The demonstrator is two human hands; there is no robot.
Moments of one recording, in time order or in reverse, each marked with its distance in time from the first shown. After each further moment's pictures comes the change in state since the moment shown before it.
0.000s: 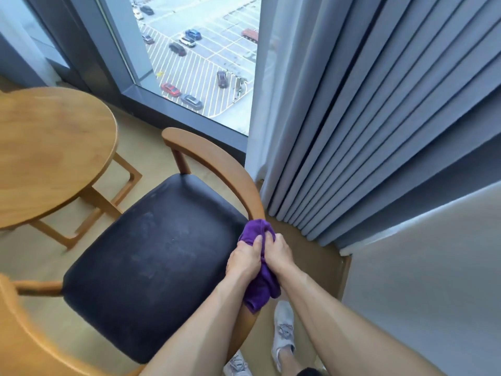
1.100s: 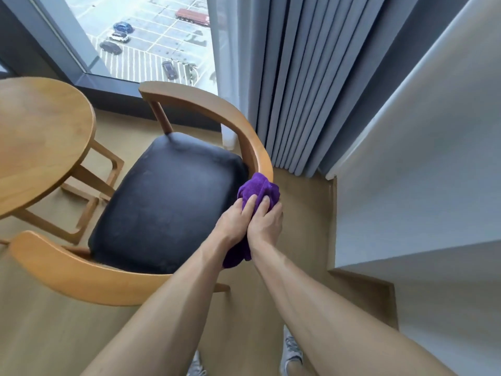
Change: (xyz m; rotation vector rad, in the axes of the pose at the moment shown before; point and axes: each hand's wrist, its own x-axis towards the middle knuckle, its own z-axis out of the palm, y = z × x) left_hand -0.106 -0.135 -0.032 0.061 -0.204 0.404; right_hand -0.185 0.049 0.114 0.584 0.612 0.077
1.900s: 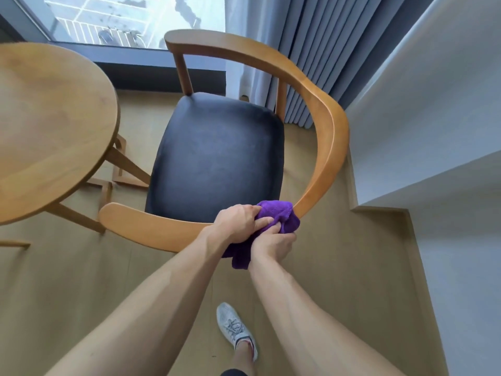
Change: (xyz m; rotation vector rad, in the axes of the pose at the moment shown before) left_hand -0.066 -0.165 -0.166 0.779 -0.414 0.294; right_hand -0.226 0.056 0.146 0.084 0.385 0.573
